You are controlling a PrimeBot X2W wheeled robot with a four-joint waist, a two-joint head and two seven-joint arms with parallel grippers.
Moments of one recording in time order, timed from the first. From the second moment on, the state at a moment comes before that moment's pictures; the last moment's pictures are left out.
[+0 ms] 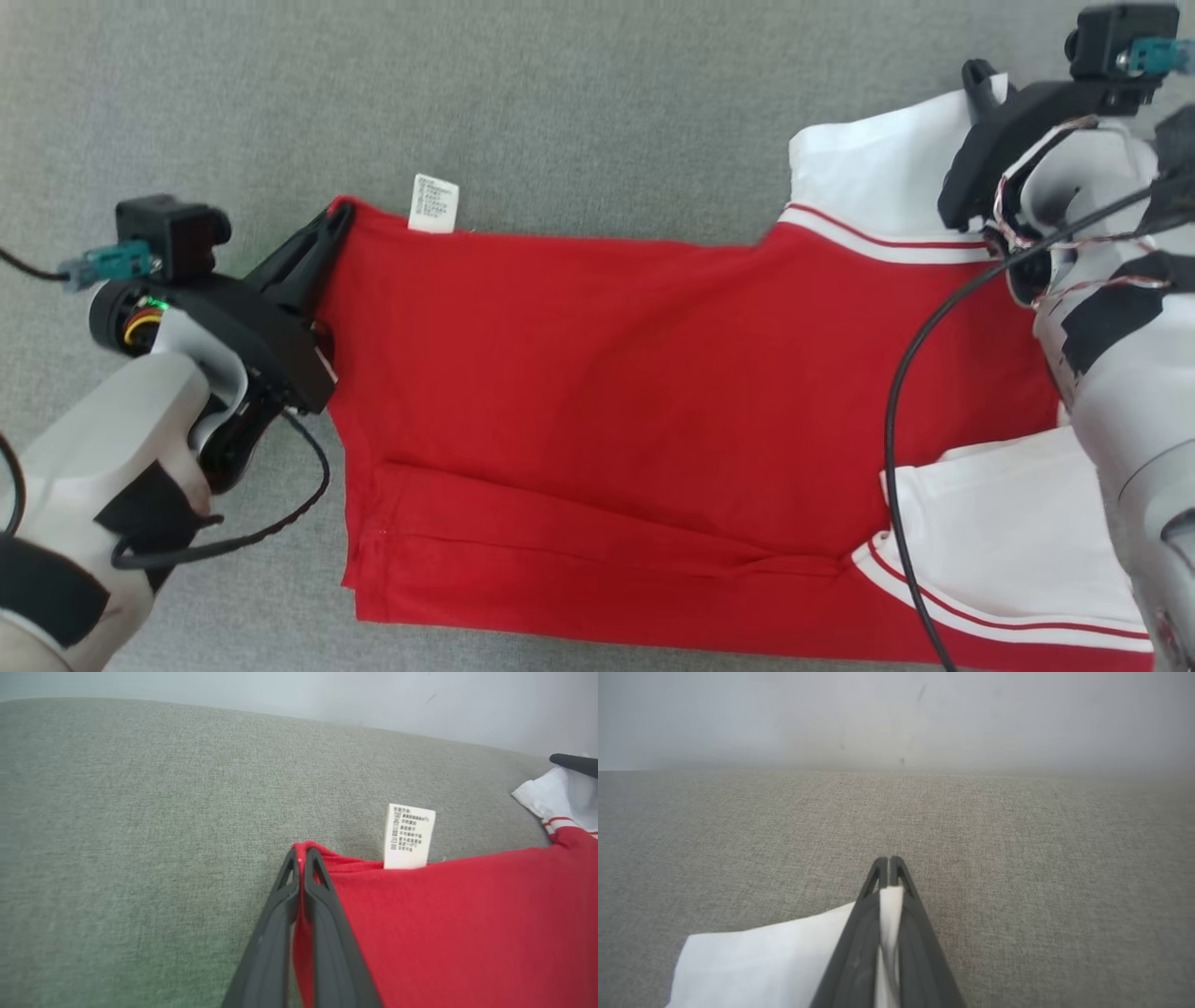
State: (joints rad) left arm -1.14 0.42 -1.17 0.72 -1.19 -0.13 -0.26; right arm -1.28 -0.27 0.47 1.23 0.44 0.13 -0.05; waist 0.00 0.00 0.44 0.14
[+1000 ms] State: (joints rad) left arm -0.65 0.43 -0.76 0.60 -1.00 -0.13 -0.26; right arm -0.75 -0.50 0.85 0.72 0.91 0.13 -0.15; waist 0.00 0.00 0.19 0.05
